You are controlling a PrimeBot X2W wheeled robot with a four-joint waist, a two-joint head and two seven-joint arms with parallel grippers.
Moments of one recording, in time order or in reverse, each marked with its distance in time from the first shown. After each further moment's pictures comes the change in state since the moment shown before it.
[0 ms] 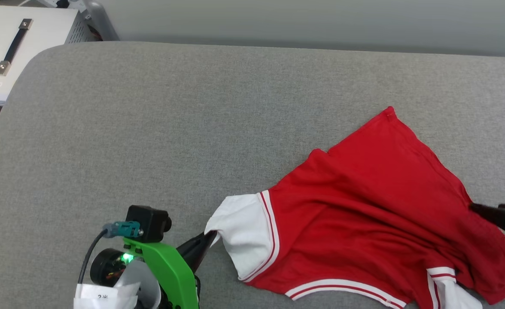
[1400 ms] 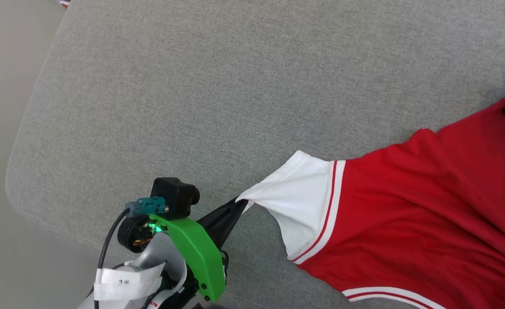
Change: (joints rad) left arm -0.142 -0.072 -0.059 -0.004 0.047 -0.044 -0.045; right arm -0.569 -0.071 0.205 0.434 -0.211 0.000 0.048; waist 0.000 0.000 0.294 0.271
